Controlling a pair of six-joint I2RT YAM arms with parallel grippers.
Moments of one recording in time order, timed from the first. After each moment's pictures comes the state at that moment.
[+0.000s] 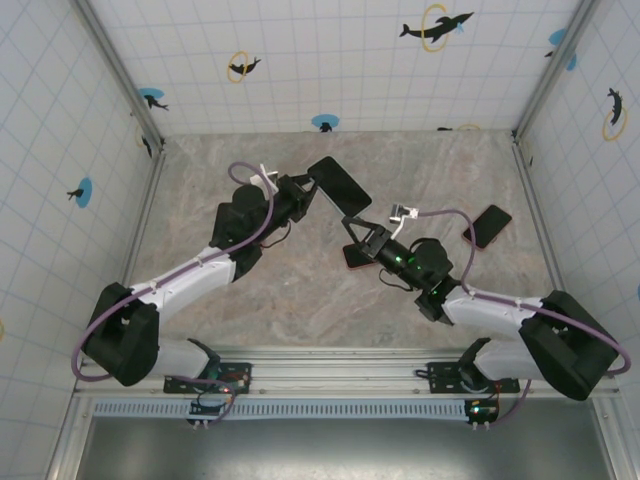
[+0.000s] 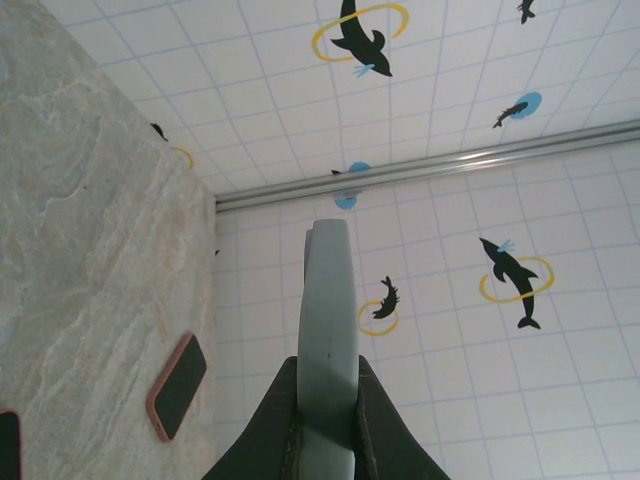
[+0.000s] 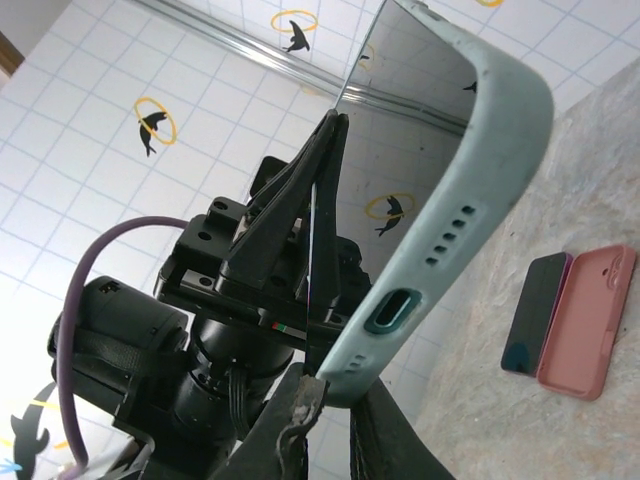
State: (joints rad) left arm -0.61 1.36 0.81 0.55 0.22 -1.37; right arm 0.78 1.26 0.41 1.02 -0.14 1.15
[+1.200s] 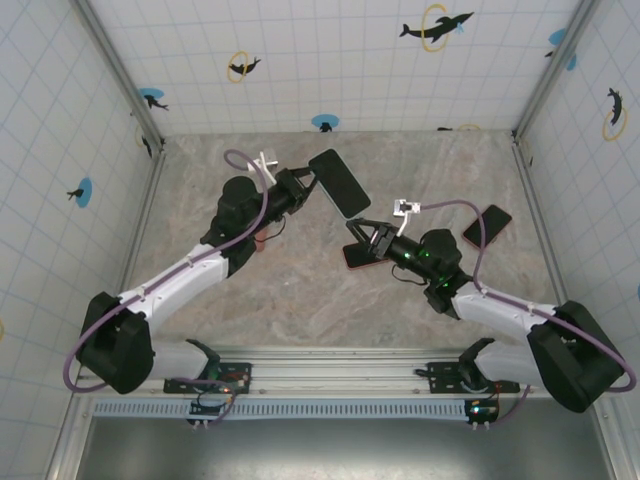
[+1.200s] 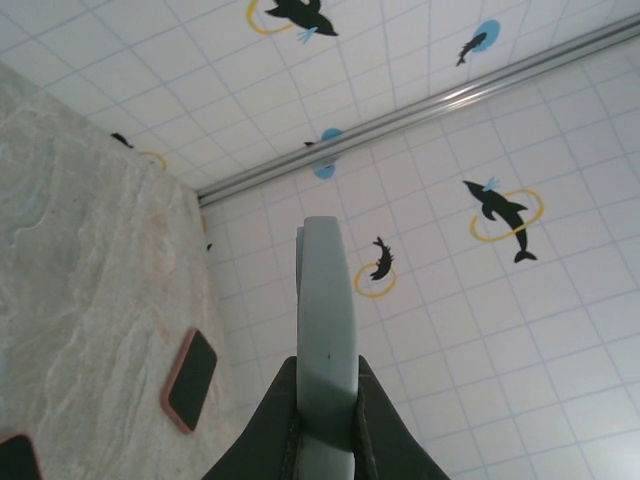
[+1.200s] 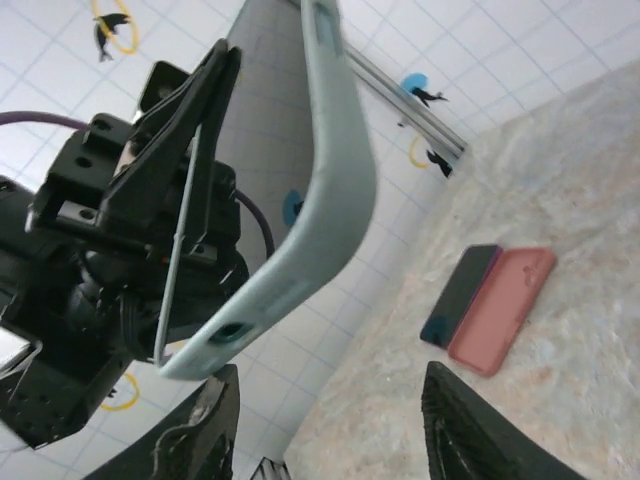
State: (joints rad) left arm -0.58 1.32 0.88 0.48 0.33 -1.19; right arm 0.66 1.21 0.42 0.89 -0.37 0.96
